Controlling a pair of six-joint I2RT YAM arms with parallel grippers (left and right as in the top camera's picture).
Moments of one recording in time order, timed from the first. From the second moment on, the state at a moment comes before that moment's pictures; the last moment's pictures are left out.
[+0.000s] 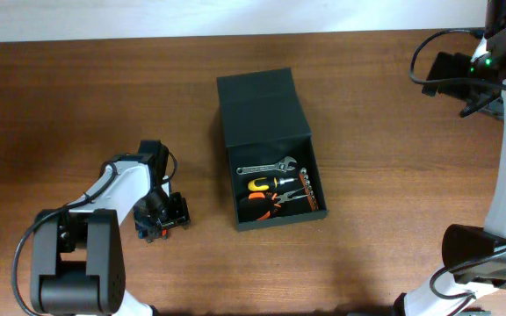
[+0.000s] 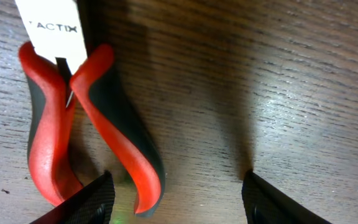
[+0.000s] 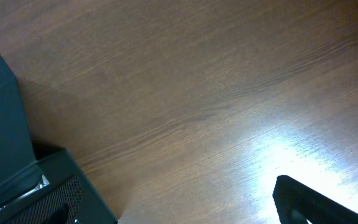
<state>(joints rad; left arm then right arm) -0.05 1.75 0.93 -0.95 0.07 -0.31 -0.15 1.86 2.28 -1.64 0.11 0.29</state>
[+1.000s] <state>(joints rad) -0.05 1.72 0.91 -0.84 0.03 -0.25 -0.15 1.86 2.28 -1.63 0.11 0.29</state>
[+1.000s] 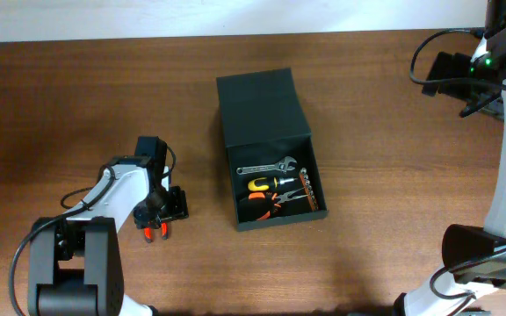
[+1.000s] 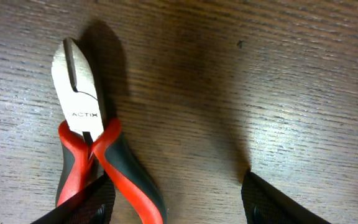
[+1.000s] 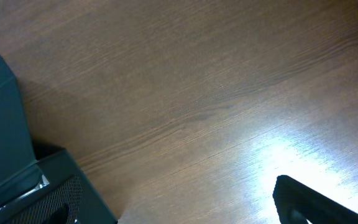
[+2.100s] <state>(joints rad) -0.05 1.72 0.91 -0.82 0.01 -0.21 -0.15 1.86 2.28 -1.64 0.11 0.28</state>
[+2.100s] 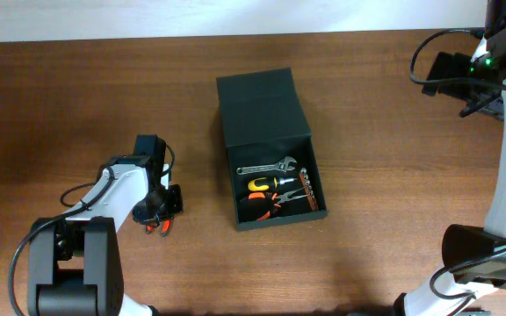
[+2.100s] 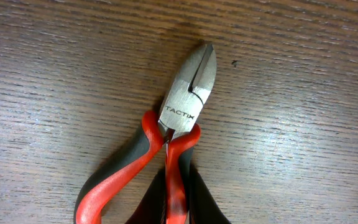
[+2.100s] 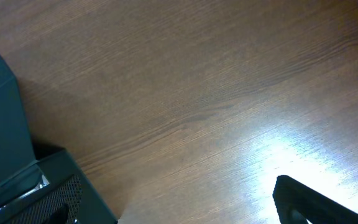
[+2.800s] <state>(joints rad) -0.05 1.73 0.93 -0.84 0.03 -0.18 -0.15 1.86 2.28 -1.64 0.11 0.28</state>
